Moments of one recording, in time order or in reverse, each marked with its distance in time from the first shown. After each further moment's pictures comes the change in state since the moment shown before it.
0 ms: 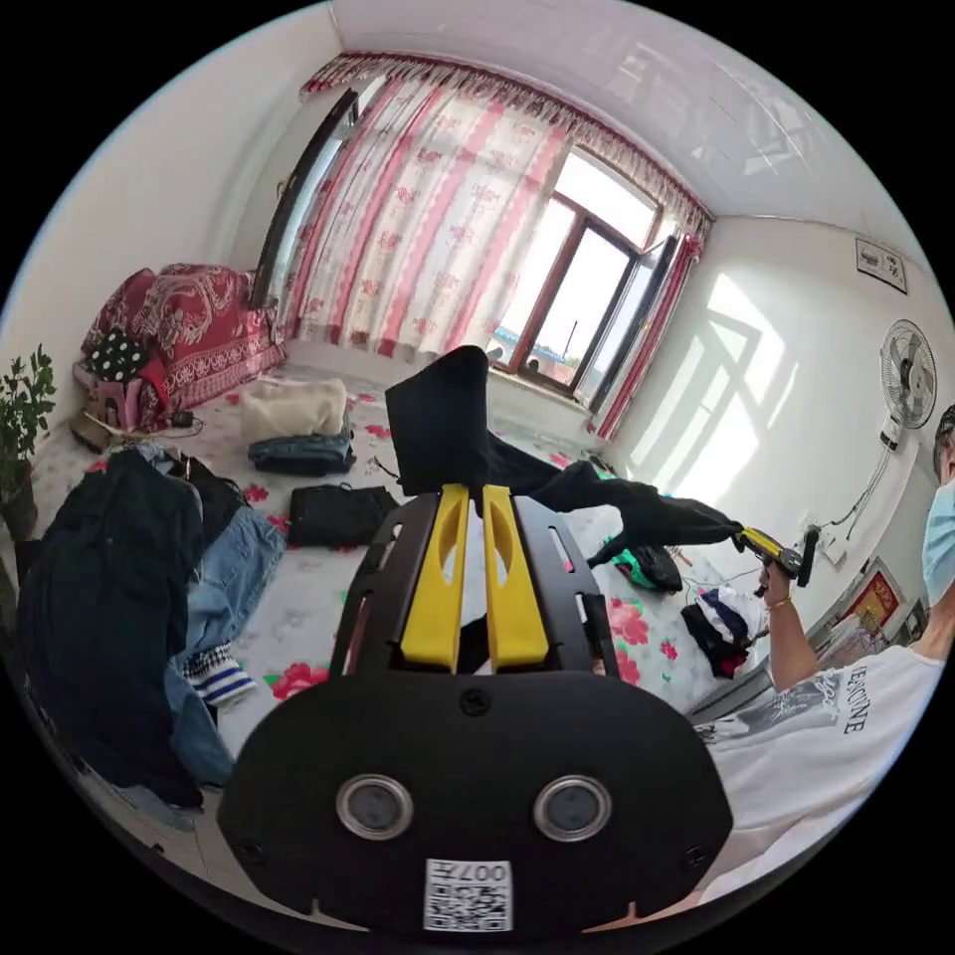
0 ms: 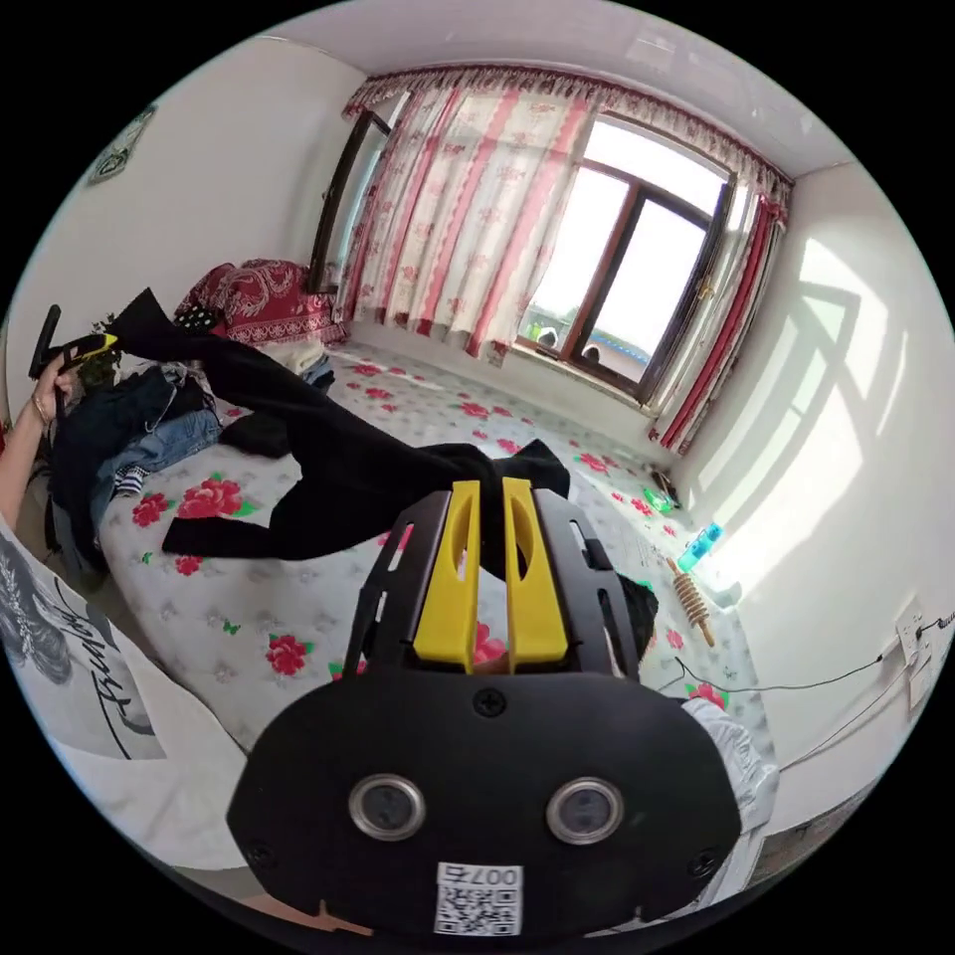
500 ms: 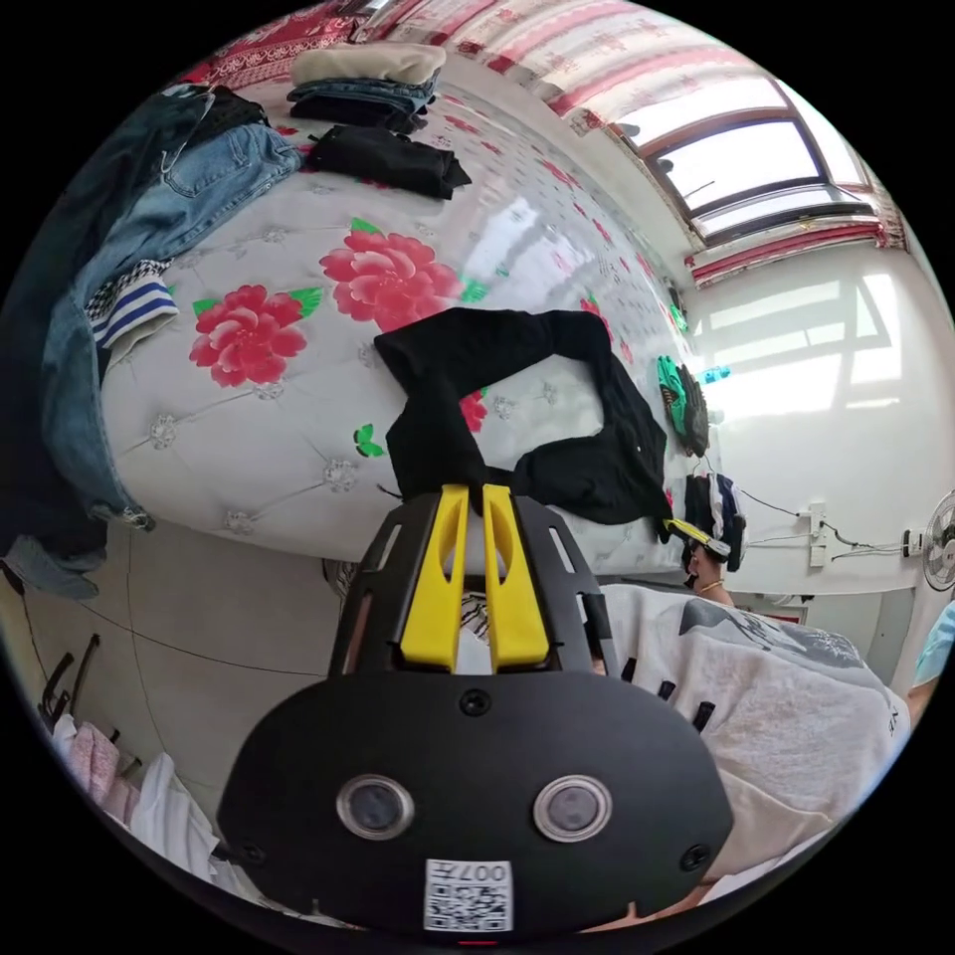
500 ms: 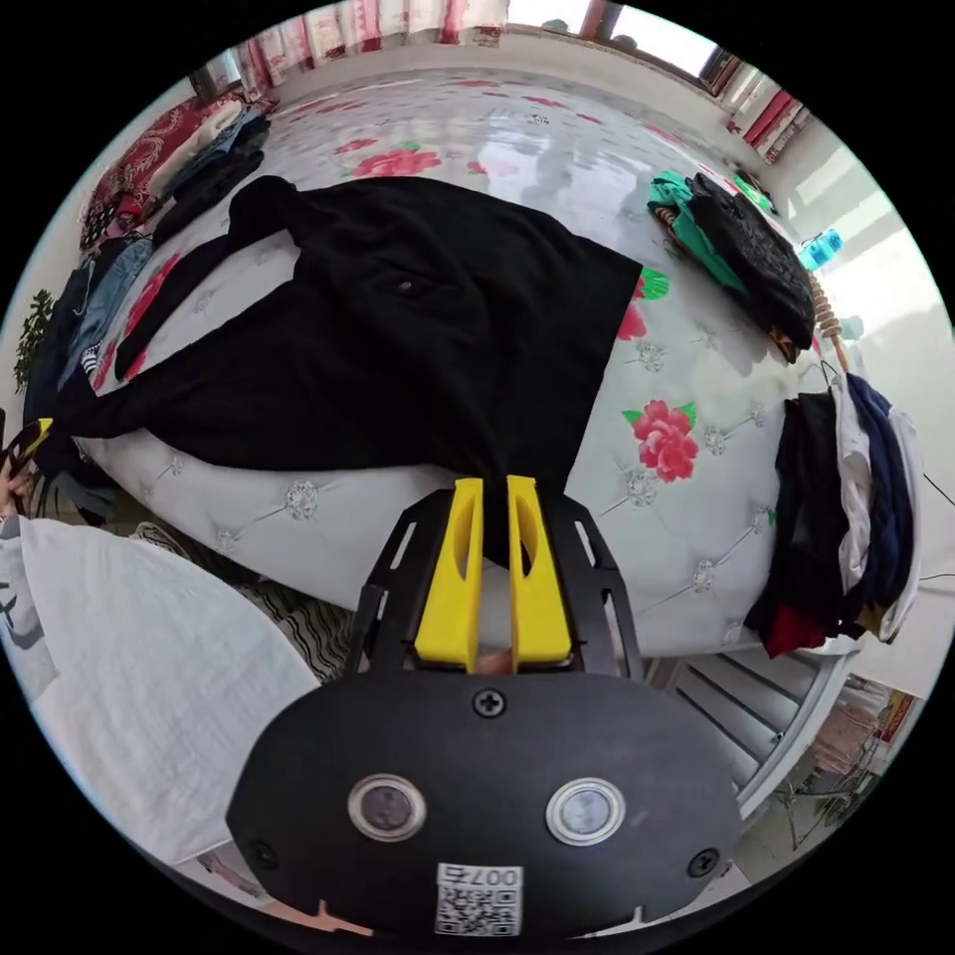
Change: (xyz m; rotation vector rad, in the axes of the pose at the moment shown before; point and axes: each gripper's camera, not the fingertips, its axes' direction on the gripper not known) left arm -0.050 0.198 0.121 -0.646 0.028 -0.371; right arm -0.036 0.225 0.200 -0.797 -0.195 0.194
